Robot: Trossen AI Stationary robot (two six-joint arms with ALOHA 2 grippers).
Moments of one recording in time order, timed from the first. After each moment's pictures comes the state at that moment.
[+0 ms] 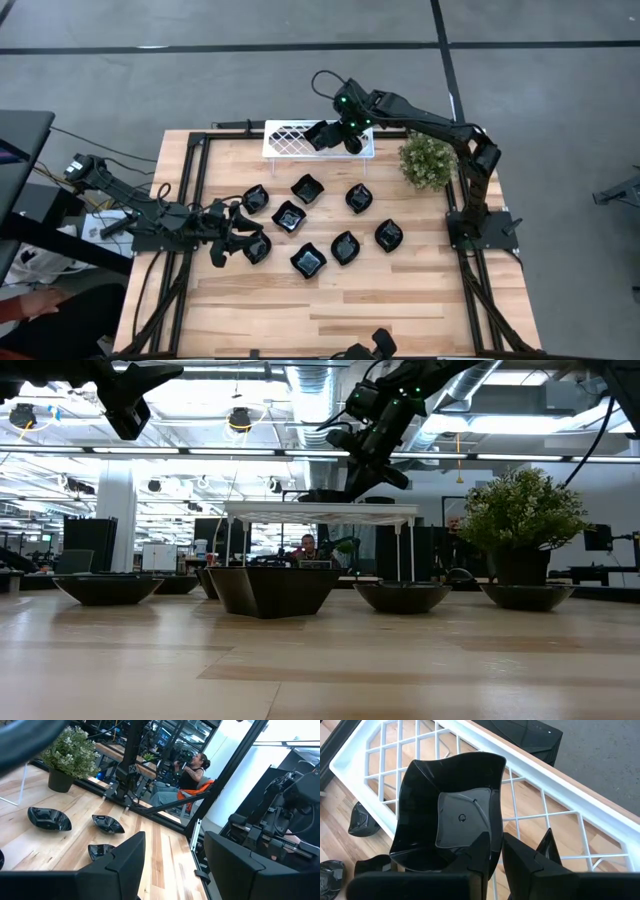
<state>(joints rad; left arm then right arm) -0.50 0.82 0.26 0.44 -0.42 -0.45 -0.58 1.85 1.71 -0.78 -0.09 0.39</state>
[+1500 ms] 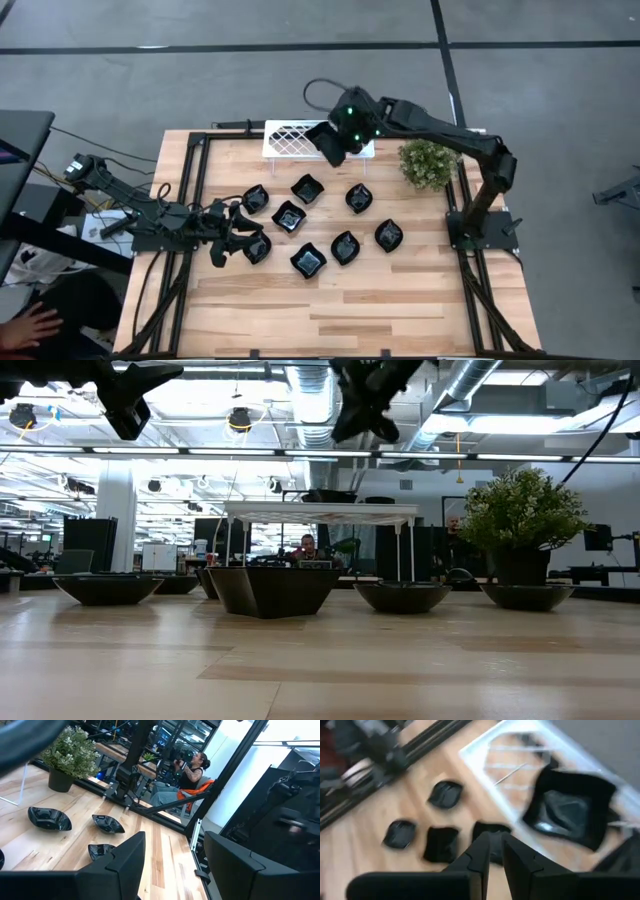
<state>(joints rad) -0.50 0.82 0.26 0.44 -0.42 -0.45 -0.39 1.70 1.77 -0.84 -0.14 0.29</state>
